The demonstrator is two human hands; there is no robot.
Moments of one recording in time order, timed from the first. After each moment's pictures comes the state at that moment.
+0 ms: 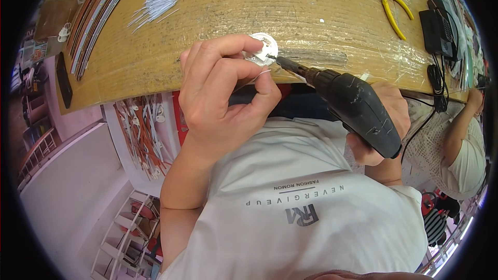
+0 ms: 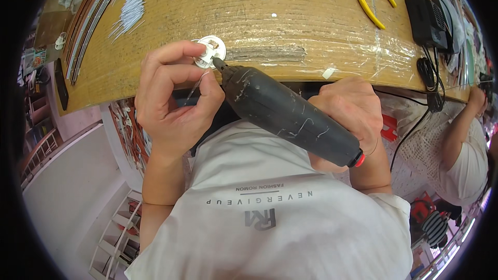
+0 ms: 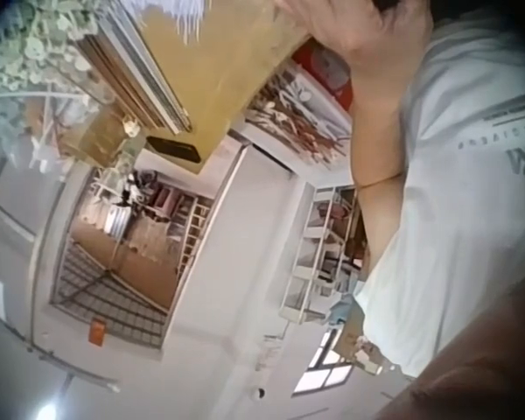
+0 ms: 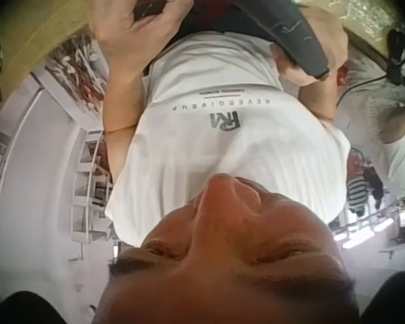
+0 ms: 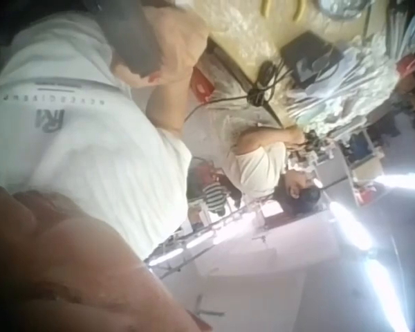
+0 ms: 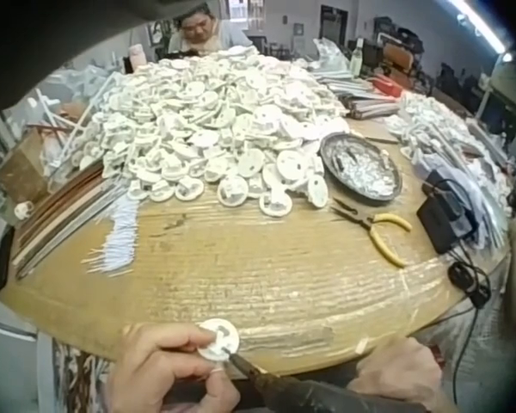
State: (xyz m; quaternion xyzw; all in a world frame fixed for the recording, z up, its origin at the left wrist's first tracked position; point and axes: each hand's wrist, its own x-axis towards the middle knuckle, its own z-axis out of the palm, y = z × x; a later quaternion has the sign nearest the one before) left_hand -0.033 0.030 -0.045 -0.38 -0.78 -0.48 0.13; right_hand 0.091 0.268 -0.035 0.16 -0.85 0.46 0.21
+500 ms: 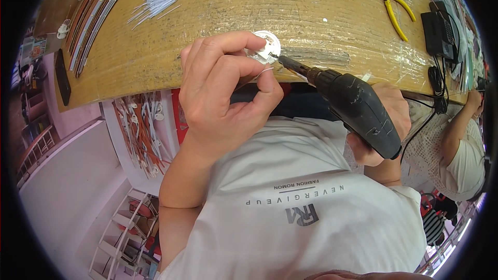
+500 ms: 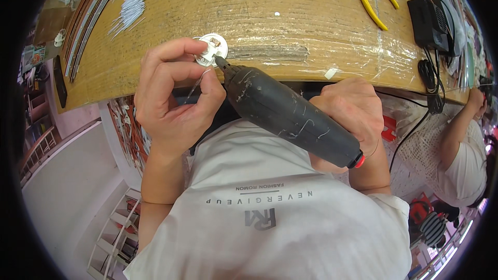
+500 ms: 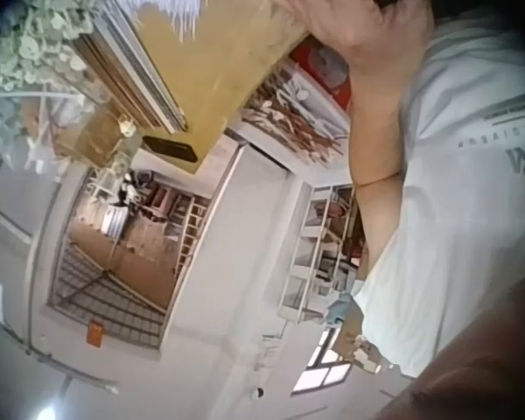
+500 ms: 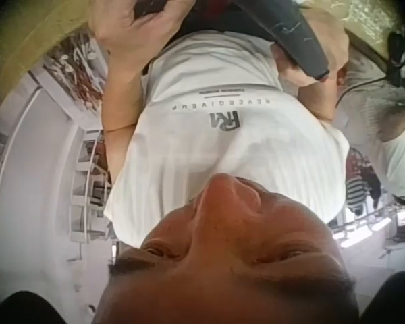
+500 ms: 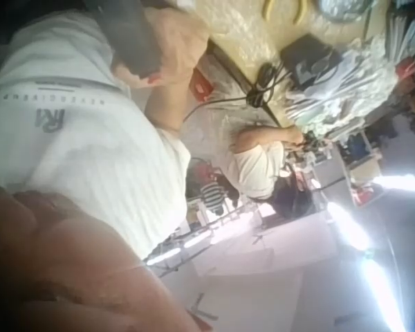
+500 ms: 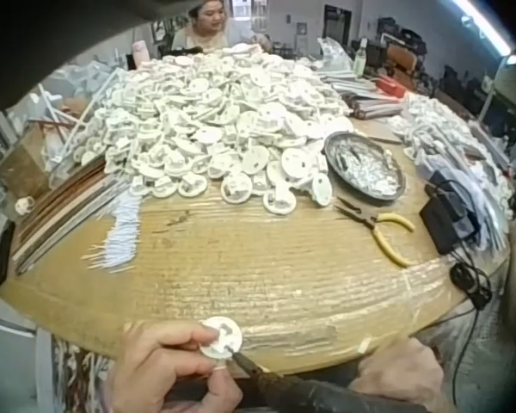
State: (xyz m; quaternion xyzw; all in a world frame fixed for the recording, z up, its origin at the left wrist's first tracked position) left_hand -0.034 0.029 -0.047 -0.38 -0.78 -0.48 0.13; right_hand 0.090 0.266 -0.037 0.15 -0.84 0.47 0.22
